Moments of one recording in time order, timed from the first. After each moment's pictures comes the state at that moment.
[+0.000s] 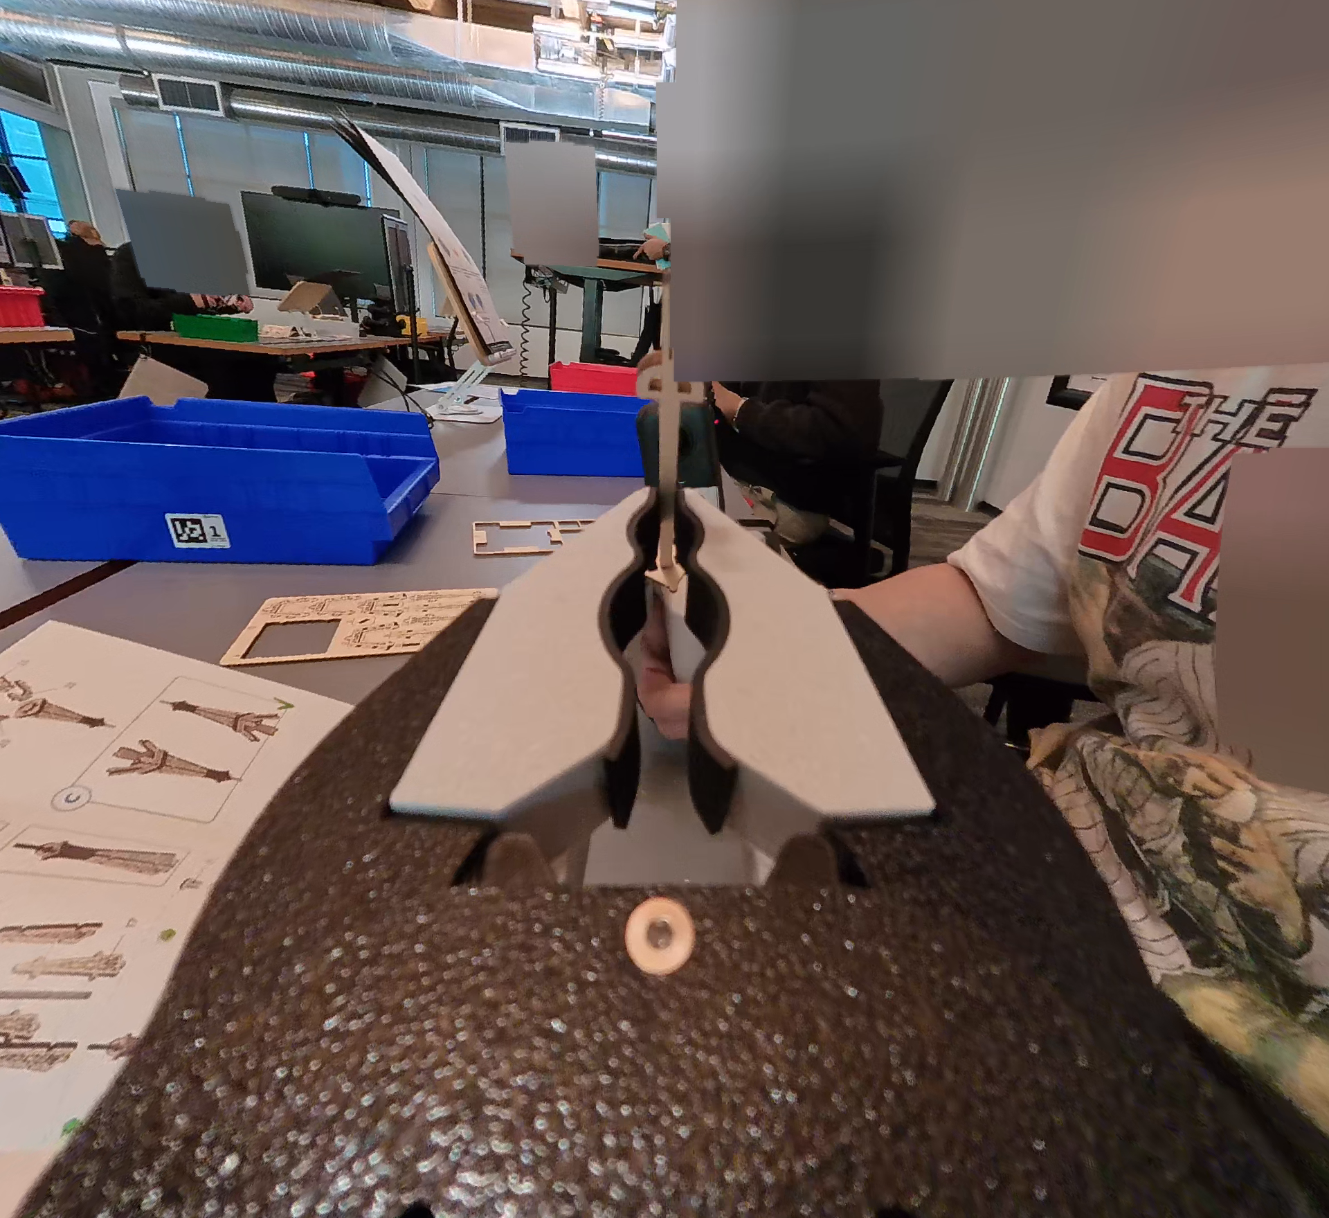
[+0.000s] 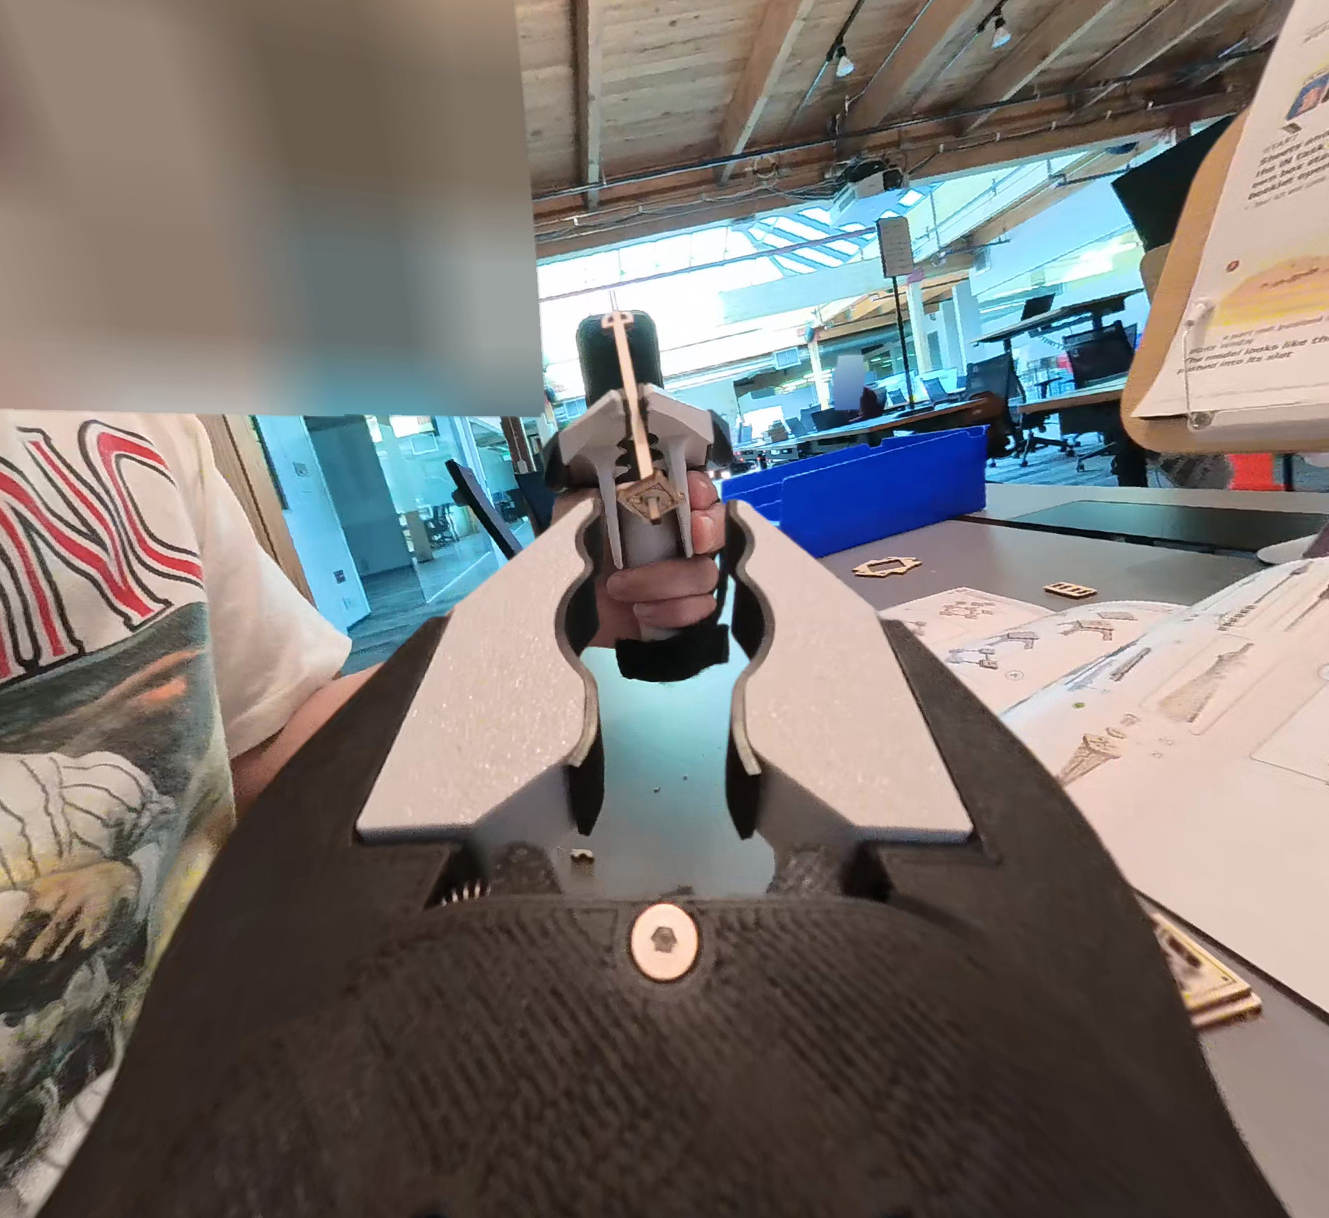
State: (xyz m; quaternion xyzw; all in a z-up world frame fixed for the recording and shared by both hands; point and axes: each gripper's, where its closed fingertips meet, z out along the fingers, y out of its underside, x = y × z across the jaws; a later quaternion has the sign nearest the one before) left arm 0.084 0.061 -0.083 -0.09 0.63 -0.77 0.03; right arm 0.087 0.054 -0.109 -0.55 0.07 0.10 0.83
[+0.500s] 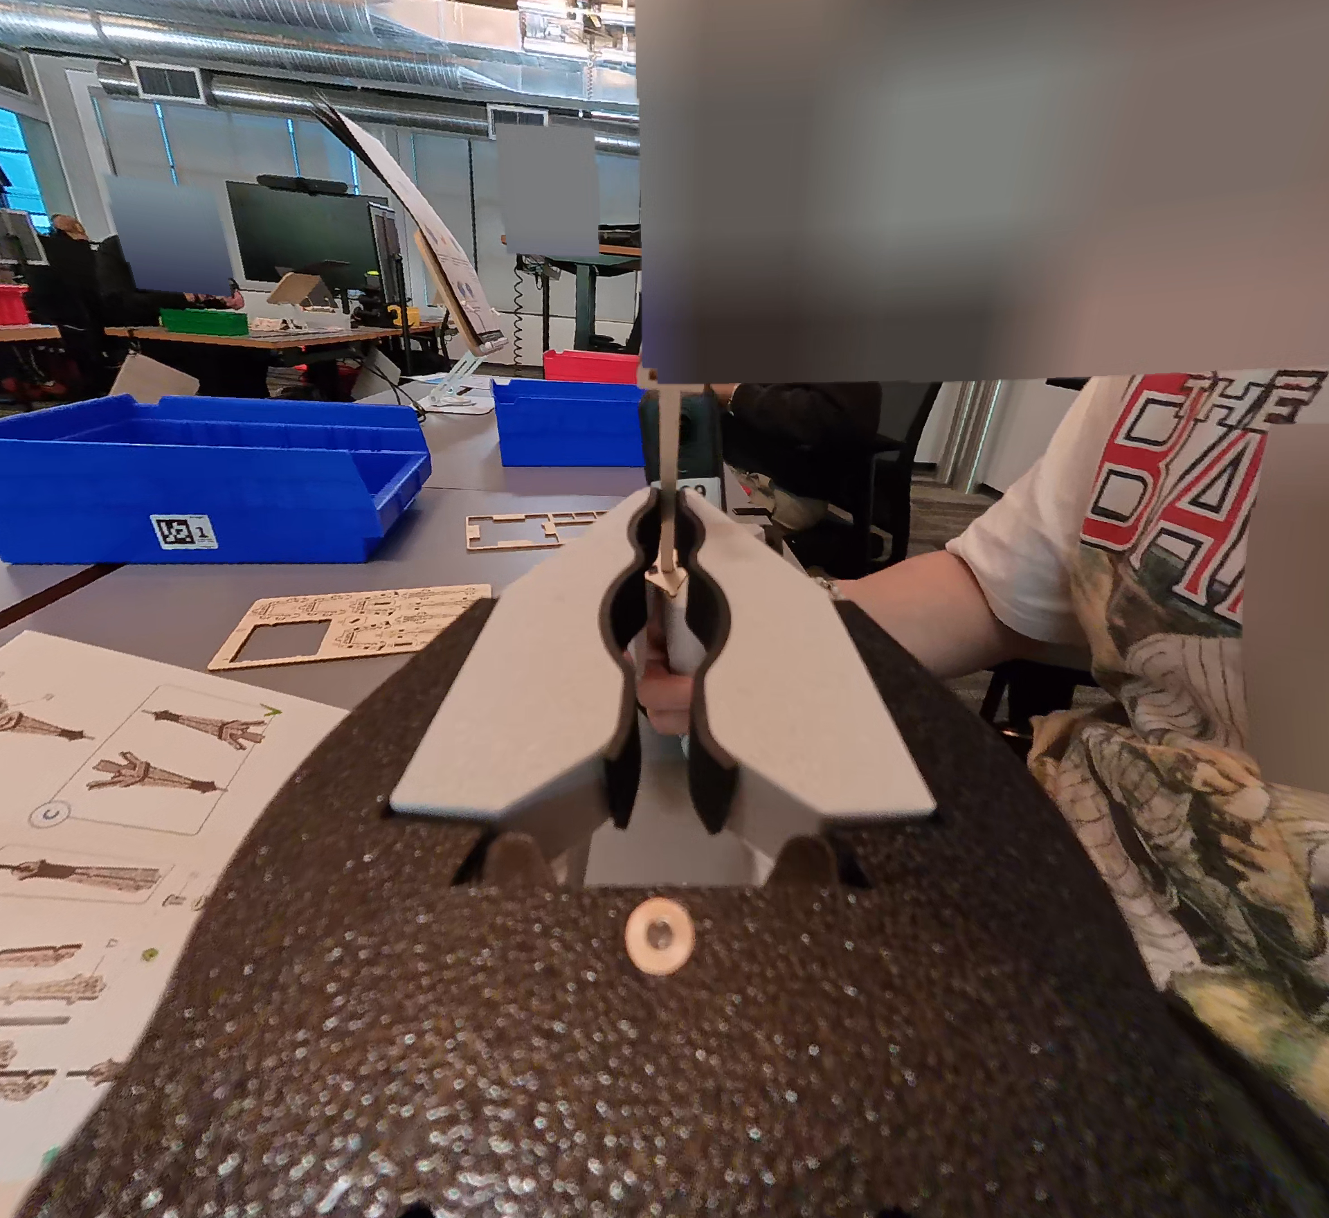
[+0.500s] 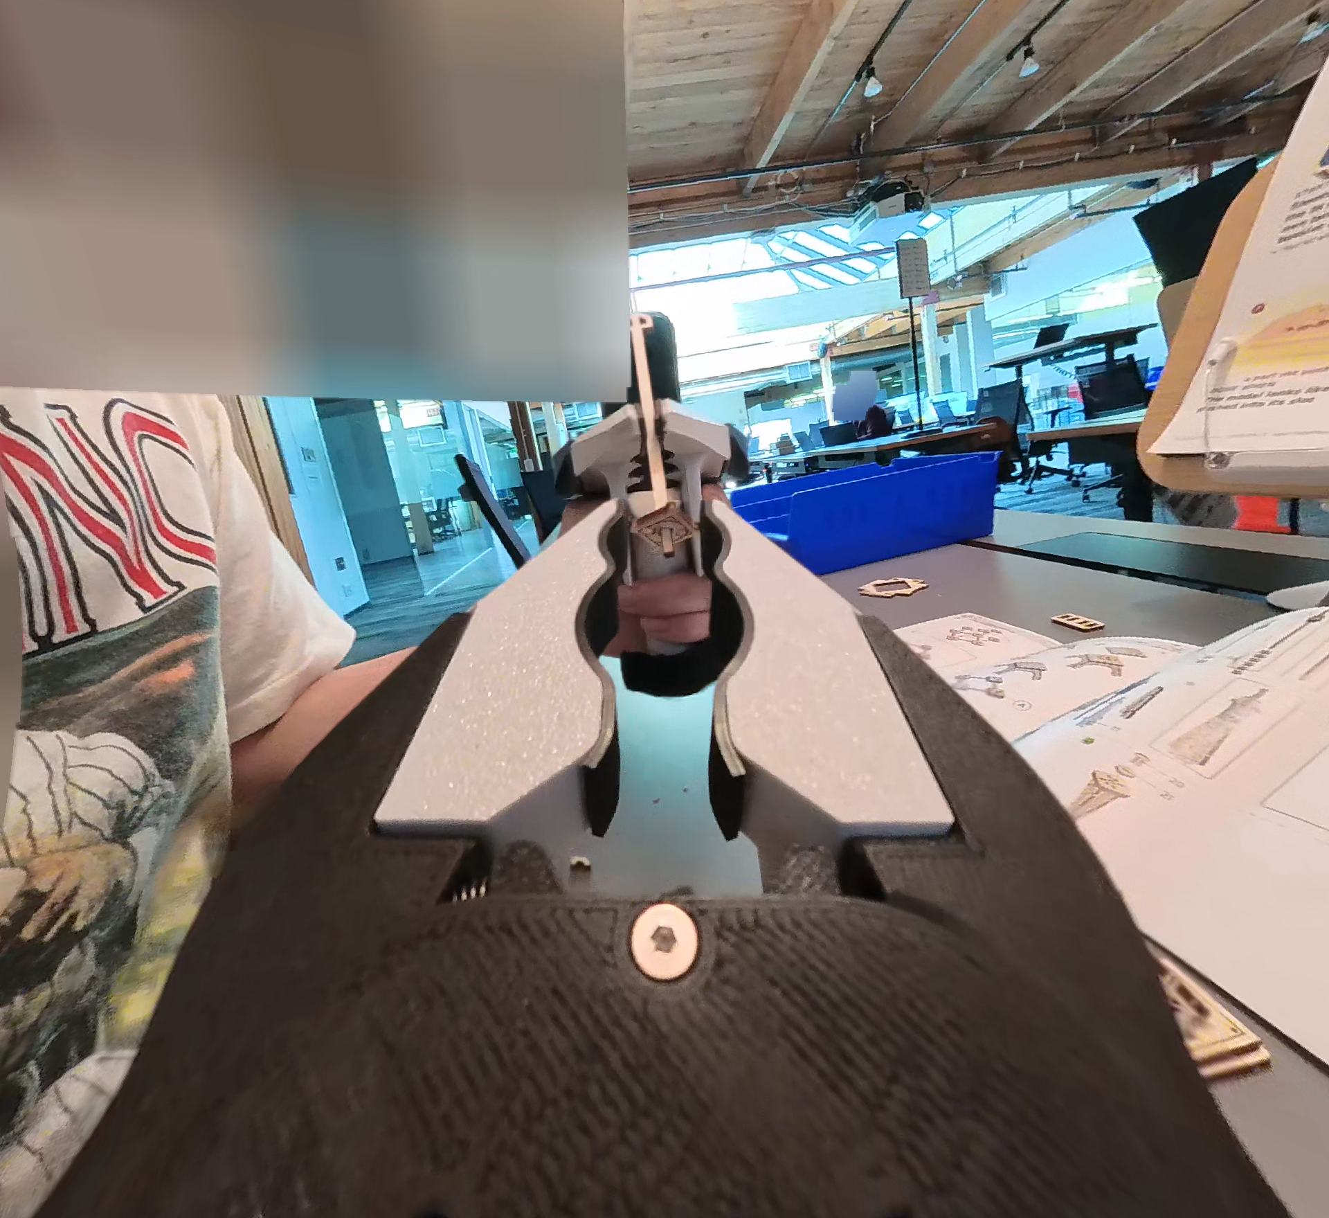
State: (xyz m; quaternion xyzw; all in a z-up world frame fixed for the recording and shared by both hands) left arm 0.080 0.053 -0.085 -0.08 0.64 -0.77 0.03; right arm 0.080 0.054 -0.104 -0.54 0.05 0.09 0.83
